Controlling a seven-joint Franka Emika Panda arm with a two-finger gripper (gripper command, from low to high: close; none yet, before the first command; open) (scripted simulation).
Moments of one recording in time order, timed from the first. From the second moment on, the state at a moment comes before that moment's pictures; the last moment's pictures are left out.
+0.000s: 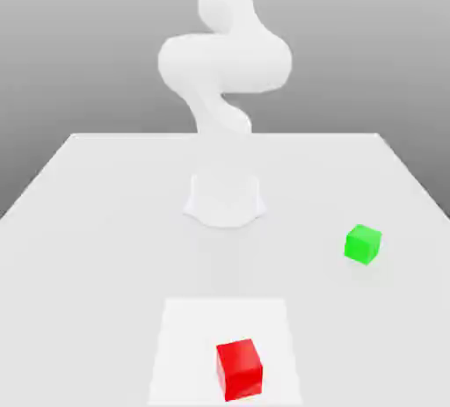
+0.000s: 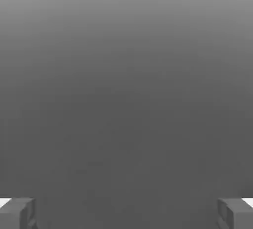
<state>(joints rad) 0.01 -0.71 -0.01 -2.32 0.00 2.34 0.78</state>
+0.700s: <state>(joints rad) 0.09 0.06 -0.05 -2.49 0.03 2.65 0.57</state>
